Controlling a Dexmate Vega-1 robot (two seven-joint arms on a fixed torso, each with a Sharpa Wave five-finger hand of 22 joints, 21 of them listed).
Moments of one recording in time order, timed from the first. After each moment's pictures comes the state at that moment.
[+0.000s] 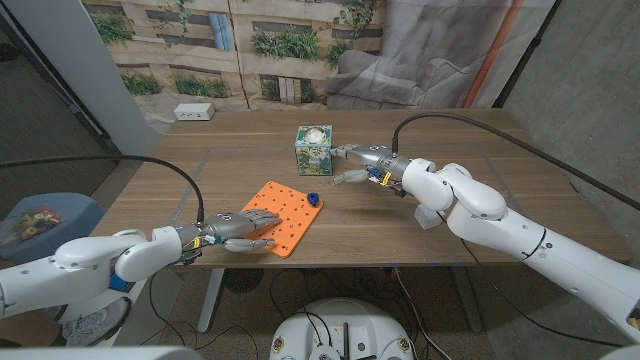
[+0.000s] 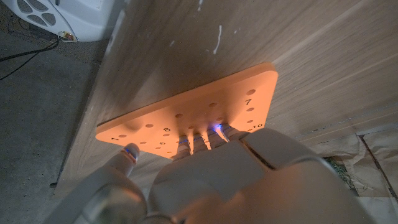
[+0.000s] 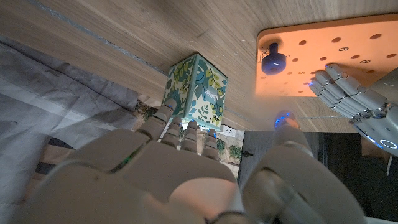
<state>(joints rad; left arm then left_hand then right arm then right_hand) 1.31 1.43 0.43 -1.96 0.42 -0.13 0.05 0.00 0.07 0.60 0.16 0.20 -0.03 -0.05 0.18 0.17 -0.05 -0.06 0.18 0.17 -0.09 -0.04 0.17 0.16 -0.08 -0.04 0.19 0.17 -0.76 -0.82 -0.74 -2.15 -0.71 -0.29 0.40 0.39 -0.01 0.41 -0.17 0.20 0.02 -0.11 0.20 0.20 0.03 0.01 0.22 0.21 -0.05 0.04 0.23 0.24 0.20 0.03 0.19 0.17</state>
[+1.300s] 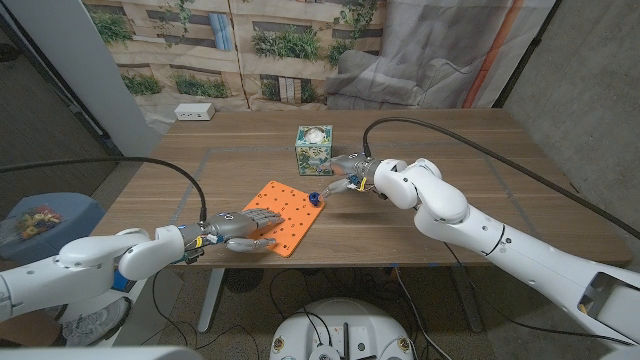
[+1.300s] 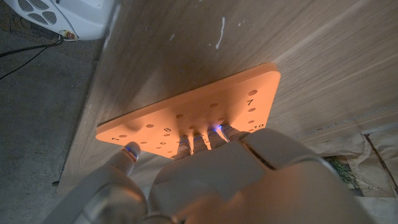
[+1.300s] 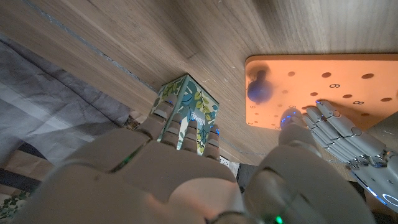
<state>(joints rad) 1.29 1.40 0.44 -1.94 0.44 -0.16 0.02 0.02 0.07 0.62 0.16 0.20 -0.03 -0.05 0.18 0.17 -0.05 -0.06 0.18 0.17 -0.08 -0.03 0.17 0.17 -0.08 -0.03 0.19 0.16 -0.67 -0.67 -0.88 -2.10 -0.96 -0.38 0.64 0.42 -0.06 0.40 -0.17 0.20 0.08 -0.13 0.24 0.20 0.04 0.02 0.22 0.23 -0.02 0.05 0.25 0.25 0.25 0.04 0.20 0.17</state>
